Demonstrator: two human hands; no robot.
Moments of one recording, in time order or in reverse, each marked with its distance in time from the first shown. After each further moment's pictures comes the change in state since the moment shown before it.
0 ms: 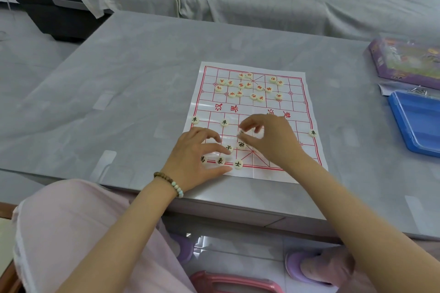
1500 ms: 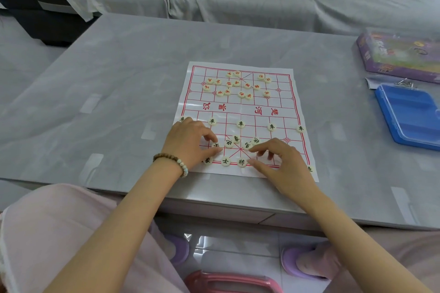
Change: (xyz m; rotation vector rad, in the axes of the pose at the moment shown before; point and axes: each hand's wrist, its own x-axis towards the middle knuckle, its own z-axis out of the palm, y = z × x) left_hand 0.040 0.018 -0.006 0.200 -0.168 -0.204; right_hand -0.072 0.041 -0.003 0.208 0.068 0.010
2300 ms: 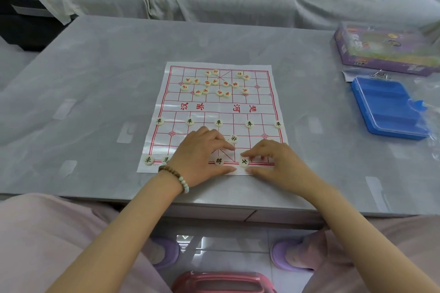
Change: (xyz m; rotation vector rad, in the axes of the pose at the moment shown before) left_hand -0.005 0.054 0.019 -0.046 -0.109 0.263; right_hand -0.001 0.030 -0.035 -0.117 -0.241 -0.011
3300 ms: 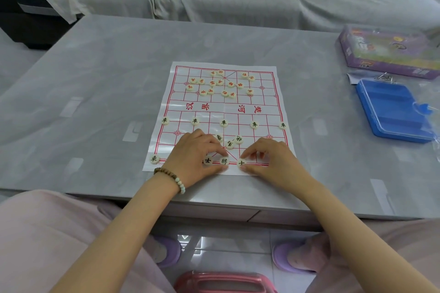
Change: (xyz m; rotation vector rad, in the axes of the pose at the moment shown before) left_hand -0.011 -0.018 0.001 -0.013 0.002 -0.035; right_hand 0.013 -0.009 0.012 -0.021 0.046 0.035
